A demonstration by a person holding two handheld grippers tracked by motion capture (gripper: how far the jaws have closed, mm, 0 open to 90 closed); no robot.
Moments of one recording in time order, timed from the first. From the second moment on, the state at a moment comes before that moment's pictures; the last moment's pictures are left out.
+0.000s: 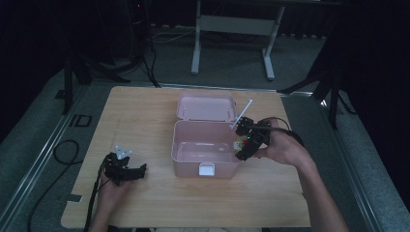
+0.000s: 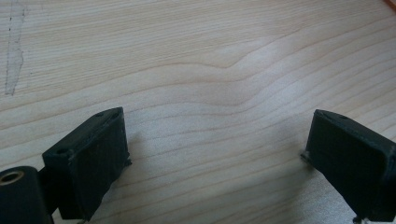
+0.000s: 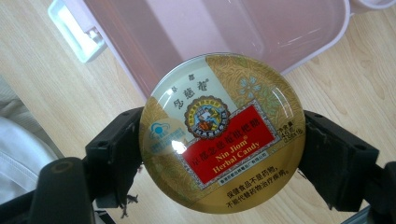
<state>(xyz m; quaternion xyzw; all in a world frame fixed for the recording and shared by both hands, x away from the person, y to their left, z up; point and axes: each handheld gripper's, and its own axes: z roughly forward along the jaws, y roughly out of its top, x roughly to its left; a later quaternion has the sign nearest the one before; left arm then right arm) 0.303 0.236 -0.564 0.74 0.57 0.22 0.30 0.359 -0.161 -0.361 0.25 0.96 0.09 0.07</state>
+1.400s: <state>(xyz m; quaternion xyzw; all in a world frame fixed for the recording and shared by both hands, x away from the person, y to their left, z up) 0.303 0.236 -0.564 0.74 0.57 0.22 0.30 0.368 -0.130 -0.361 0.23 0.97 0.08 0.07</state>
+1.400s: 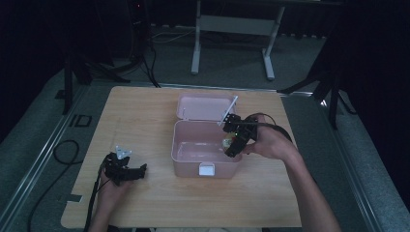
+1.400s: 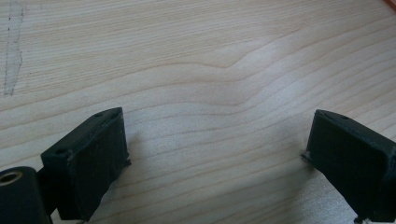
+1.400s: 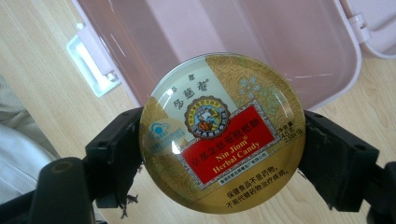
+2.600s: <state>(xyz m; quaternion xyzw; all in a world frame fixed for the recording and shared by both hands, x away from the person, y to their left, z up) 0.303 0.236 -0.564 0.74 0.56 0.22 0.30 0.375 -0.112 -0.363 0.22 0.97 0.07 0.08</state>
